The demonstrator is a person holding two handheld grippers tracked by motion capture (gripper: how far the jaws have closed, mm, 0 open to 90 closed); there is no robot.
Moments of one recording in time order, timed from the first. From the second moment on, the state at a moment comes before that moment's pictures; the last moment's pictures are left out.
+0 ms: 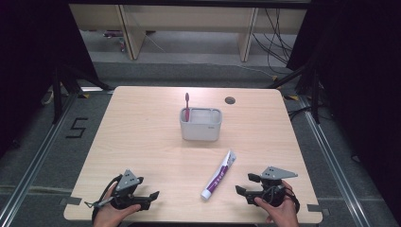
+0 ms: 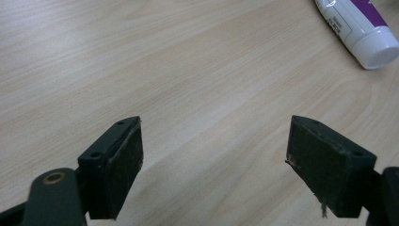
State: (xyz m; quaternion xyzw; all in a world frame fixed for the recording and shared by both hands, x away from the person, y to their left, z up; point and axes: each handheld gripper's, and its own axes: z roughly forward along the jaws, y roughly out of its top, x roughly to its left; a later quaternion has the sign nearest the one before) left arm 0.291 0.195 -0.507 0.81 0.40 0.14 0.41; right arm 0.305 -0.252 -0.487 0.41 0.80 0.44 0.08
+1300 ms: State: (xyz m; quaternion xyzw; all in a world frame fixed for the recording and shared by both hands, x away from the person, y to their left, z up) left arm 0.290 0.197 -0.508 0.81 0.40 0.15 0.41; right arm 0.321 -0.146 -0.484 0.28 0.86 0.42 0.04
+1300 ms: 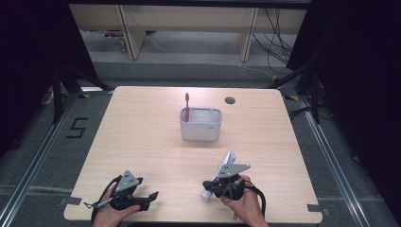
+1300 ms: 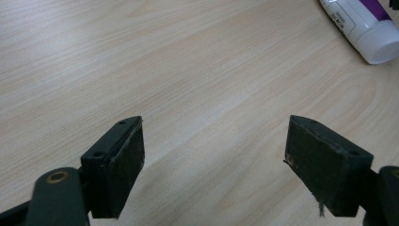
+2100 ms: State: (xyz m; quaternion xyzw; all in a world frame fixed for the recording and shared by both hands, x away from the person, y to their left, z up) left arm 0.290 0.196 -0.508 0.81 0.40 0.14 0.41; right arm 0.313 -0.148 -0.493 0.27 0.89 0.37 0.01
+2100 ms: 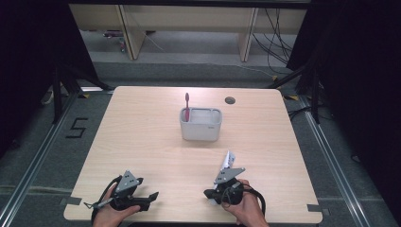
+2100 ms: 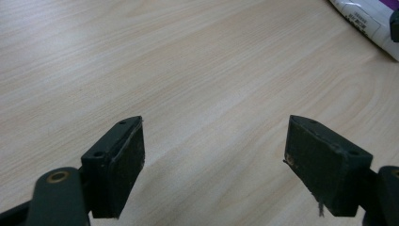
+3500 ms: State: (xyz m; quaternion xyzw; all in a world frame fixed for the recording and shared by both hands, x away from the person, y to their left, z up) left arm 0.289 0.194 -0.510 0.81 0.40 0.14 0.40; right arm 0.292 -0.241 -0.488 0.34 0.88 0.33 0.04
